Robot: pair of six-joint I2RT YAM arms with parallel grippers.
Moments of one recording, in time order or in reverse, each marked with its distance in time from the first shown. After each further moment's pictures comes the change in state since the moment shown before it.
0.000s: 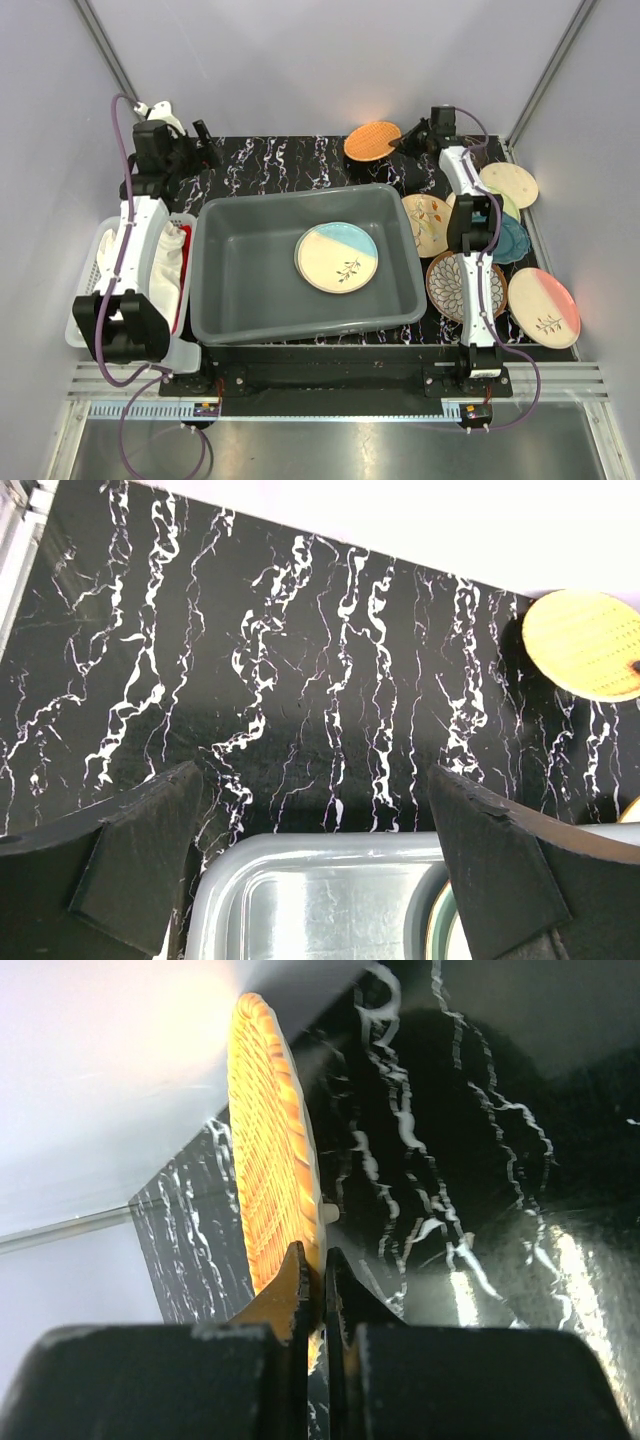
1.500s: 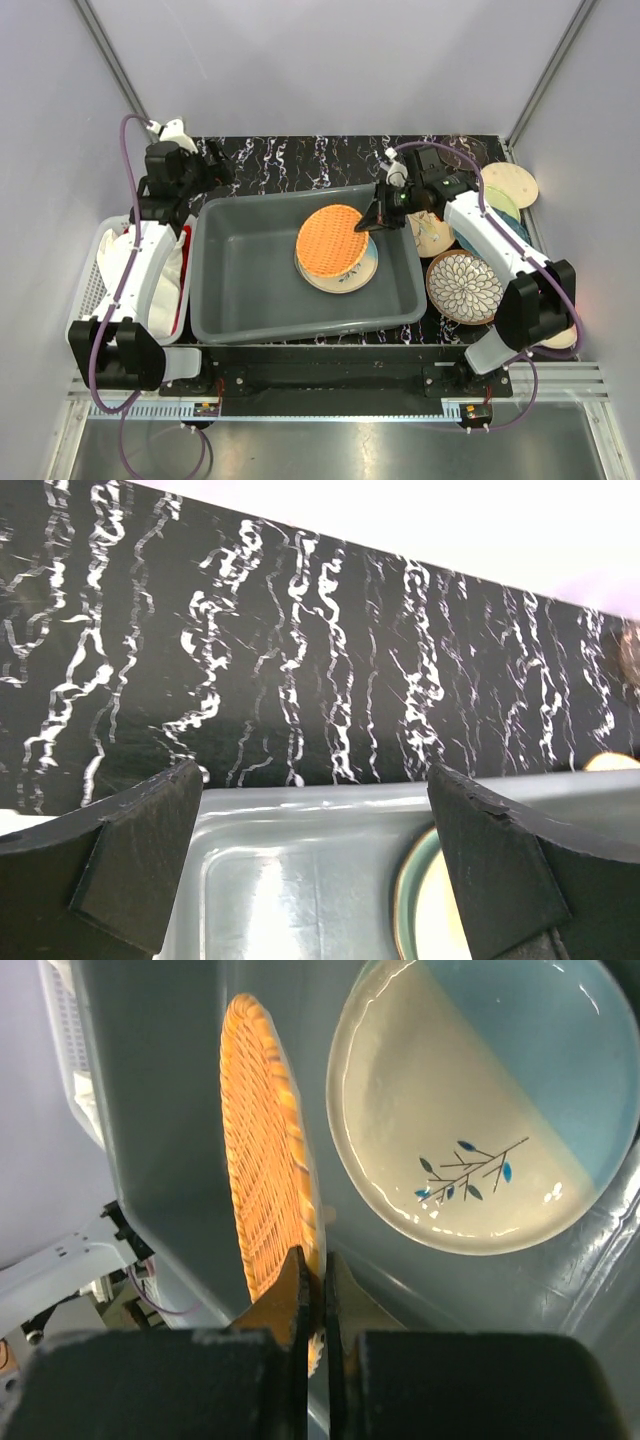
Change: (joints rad) left arm -0.075 -0.166 -0.212 0.112 0.002 -0.043; right arm 0.332 -1.122 -1.093 -0.313 -0.250 -0.426
